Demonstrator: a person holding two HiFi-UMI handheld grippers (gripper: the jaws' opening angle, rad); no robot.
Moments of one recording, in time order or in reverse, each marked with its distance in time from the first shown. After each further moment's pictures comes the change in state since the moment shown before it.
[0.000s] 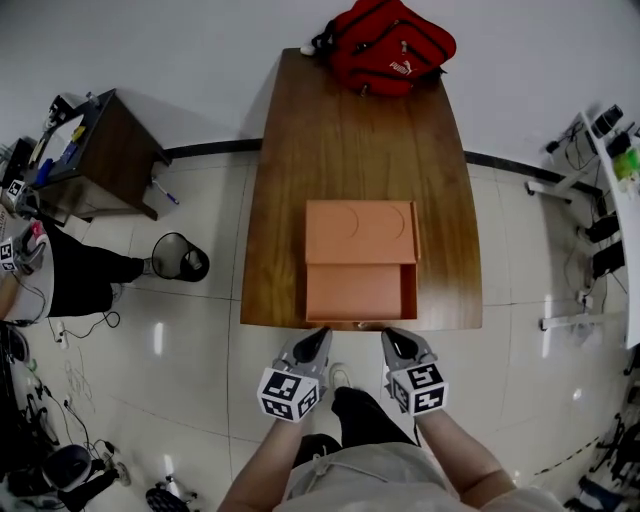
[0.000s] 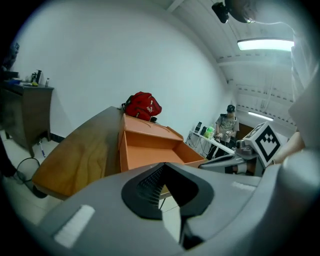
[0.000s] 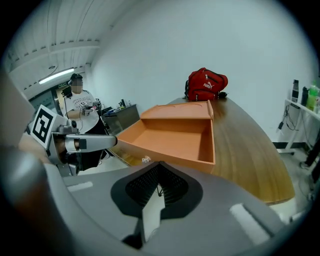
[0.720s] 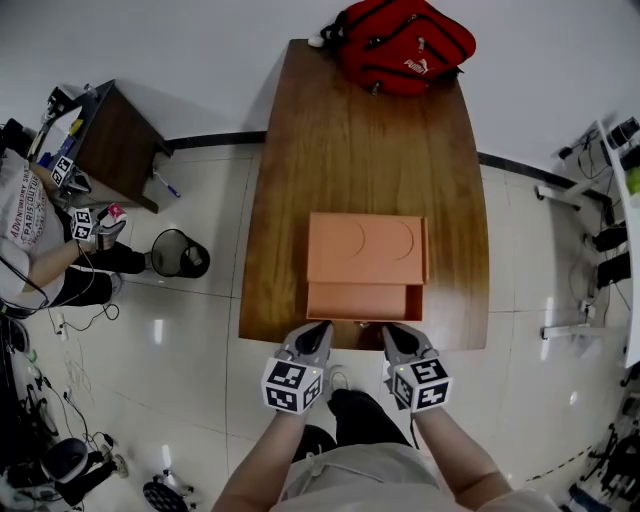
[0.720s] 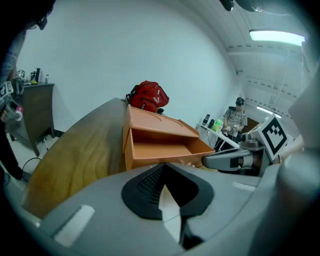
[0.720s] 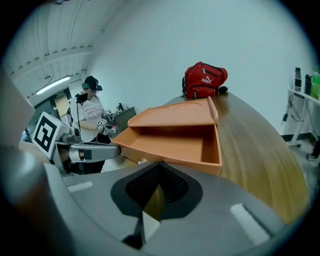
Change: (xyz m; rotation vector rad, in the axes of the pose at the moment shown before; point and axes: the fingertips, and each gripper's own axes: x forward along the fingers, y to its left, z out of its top) left arm 0.043 0.037 0.005 -0.022 0.112 0.063; right arm 0.042 -0.021 0.029 0.070 -0.005 0.042
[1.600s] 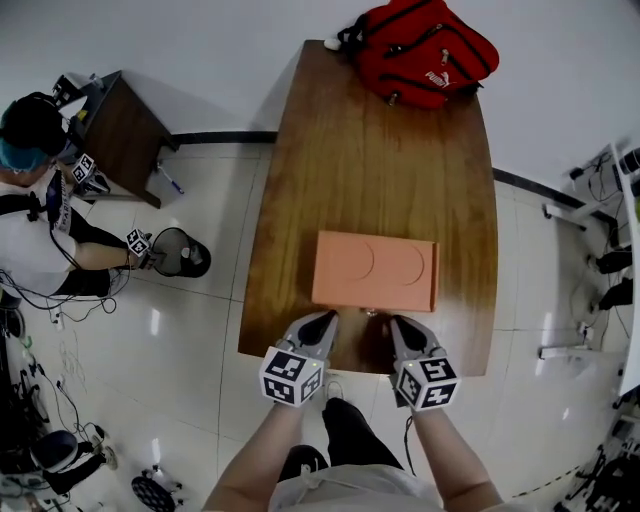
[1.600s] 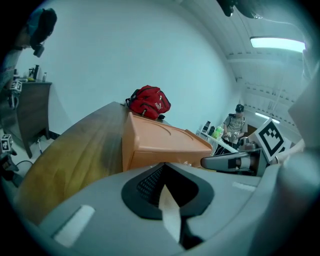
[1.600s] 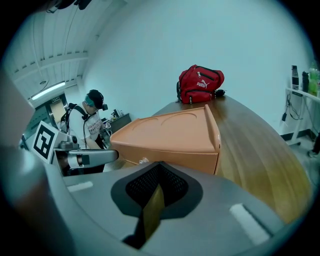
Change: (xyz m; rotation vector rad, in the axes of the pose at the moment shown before) left arm 0.044 0.025 0.047 -0.013 -0.071 -0.038; right arm 0.035 -0.035 0.050 0.041 -0.060 -0.025
